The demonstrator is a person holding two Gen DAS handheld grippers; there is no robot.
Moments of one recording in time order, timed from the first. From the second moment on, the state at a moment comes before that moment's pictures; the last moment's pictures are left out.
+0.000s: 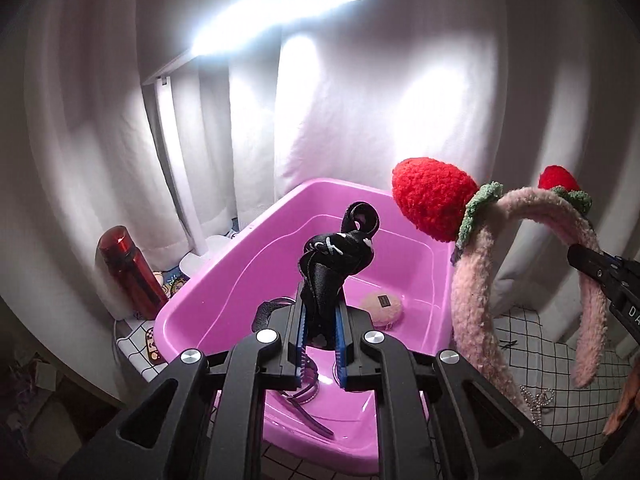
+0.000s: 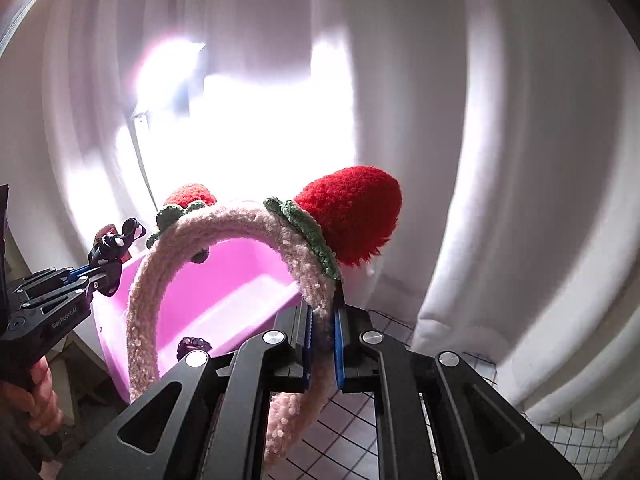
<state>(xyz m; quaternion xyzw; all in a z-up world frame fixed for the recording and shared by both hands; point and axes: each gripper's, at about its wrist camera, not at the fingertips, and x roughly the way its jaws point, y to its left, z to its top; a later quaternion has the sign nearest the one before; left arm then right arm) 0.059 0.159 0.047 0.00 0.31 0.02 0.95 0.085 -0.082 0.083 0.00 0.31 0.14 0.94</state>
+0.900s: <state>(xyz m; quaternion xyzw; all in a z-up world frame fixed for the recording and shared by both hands) 0.117 0.228 -0.031 -0.01 0.40 0.10 0.91 0.186 0.071 -0.001 -0.15 0.44 0.16 0.87</state>
